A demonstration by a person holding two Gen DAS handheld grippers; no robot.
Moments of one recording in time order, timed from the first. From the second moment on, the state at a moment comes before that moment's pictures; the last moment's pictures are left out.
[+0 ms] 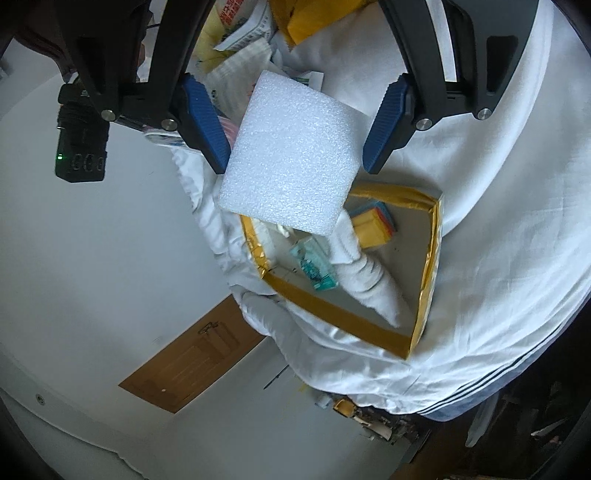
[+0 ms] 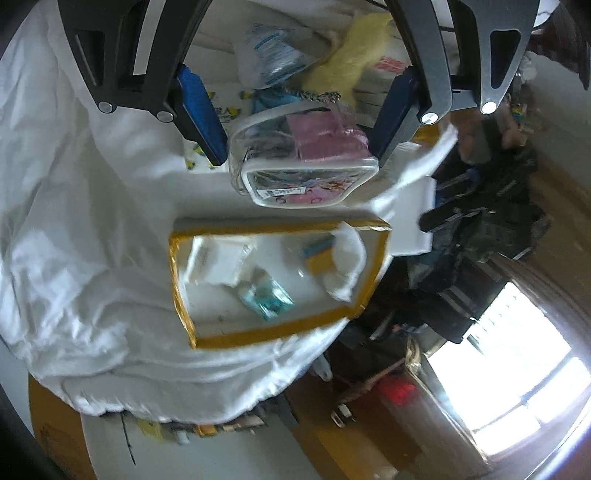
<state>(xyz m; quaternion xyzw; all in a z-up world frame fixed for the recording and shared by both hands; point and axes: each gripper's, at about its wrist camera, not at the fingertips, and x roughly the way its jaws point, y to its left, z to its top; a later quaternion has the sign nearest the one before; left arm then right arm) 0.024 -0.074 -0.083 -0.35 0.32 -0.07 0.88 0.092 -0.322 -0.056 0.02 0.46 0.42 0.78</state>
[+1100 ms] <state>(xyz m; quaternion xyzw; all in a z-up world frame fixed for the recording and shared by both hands) 0.179 -0.063 -0.035 -0.24 0.41 0.05 0.88 0.238 -0.267 -0.046 0.11 0.45 0.28 0.84</state>
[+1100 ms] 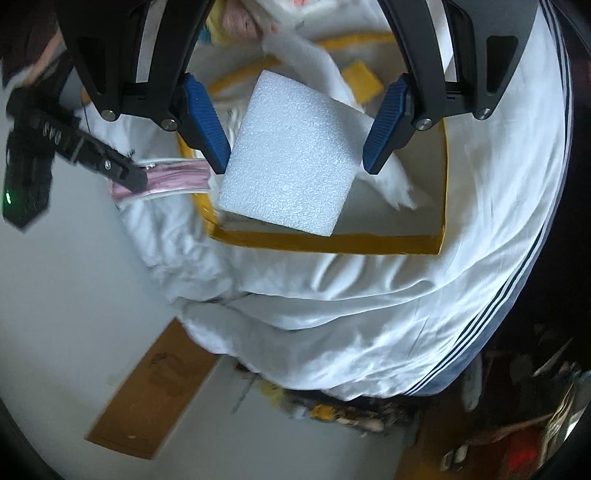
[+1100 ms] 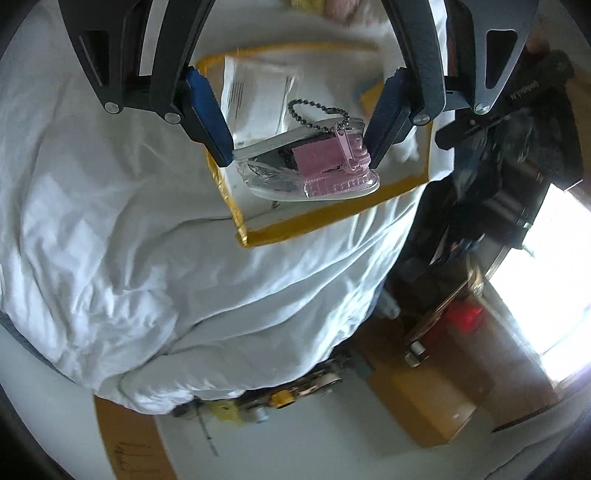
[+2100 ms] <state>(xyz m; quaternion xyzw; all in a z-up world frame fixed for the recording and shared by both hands) 0.217 -0.077 -0.070 -0.15 0.50 0.09 0.85 0.210 -0.272 -0.109 0.06 0.50 0.31 0.81</state>
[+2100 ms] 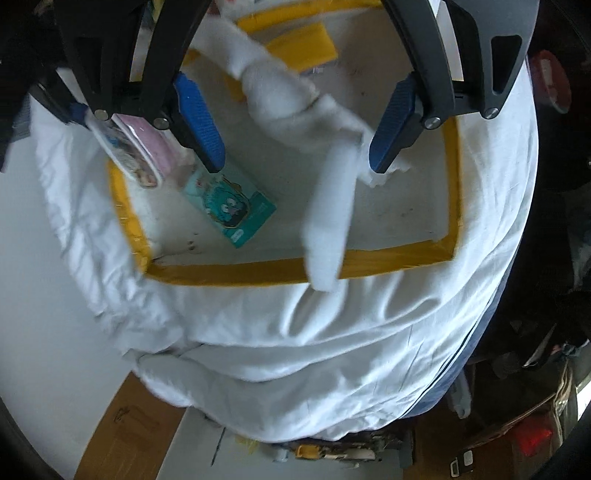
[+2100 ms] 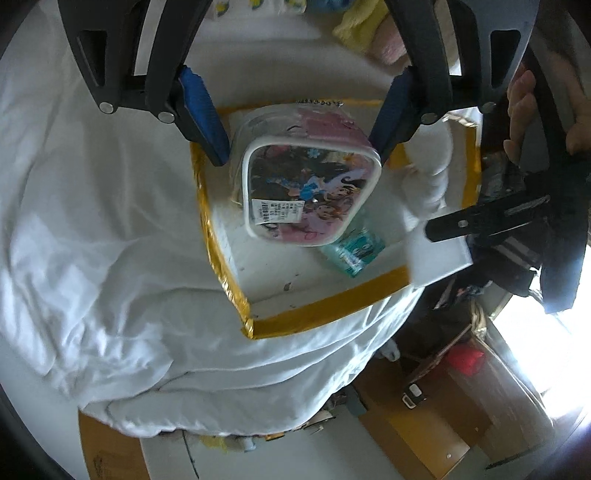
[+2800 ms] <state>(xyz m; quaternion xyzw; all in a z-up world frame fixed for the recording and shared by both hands) 0.064 -0.143 -0.086 -0.23 0.45 -0.05 0.86 0.117 -0.348 -0.081 0.05 0.50 0.34 0.80</state>
